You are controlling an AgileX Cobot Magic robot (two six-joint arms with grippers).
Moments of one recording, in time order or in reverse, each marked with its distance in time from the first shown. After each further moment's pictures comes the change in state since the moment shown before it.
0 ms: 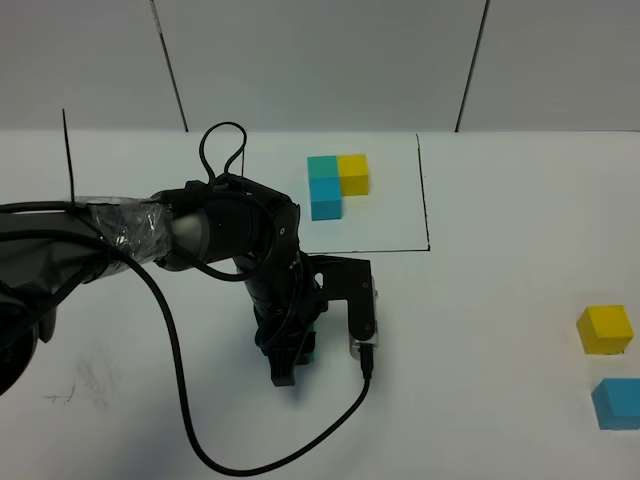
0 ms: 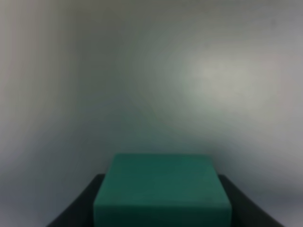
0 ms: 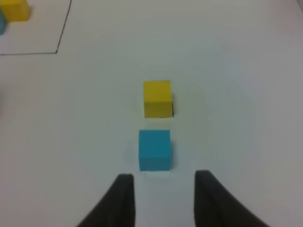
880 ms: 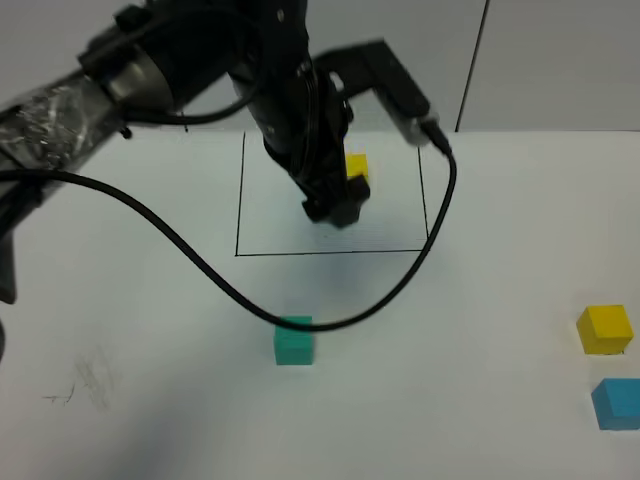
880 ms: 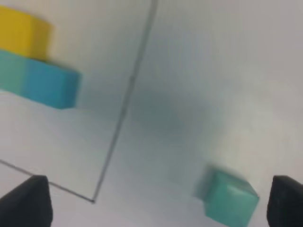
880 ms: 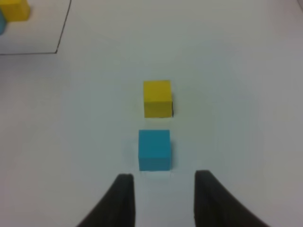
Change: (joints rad) left arm 0.000 -0.076 -0.680 0.081 0.501 -0.476; right arm 0.000 0.000 0.000 0.000 0.000 0.000
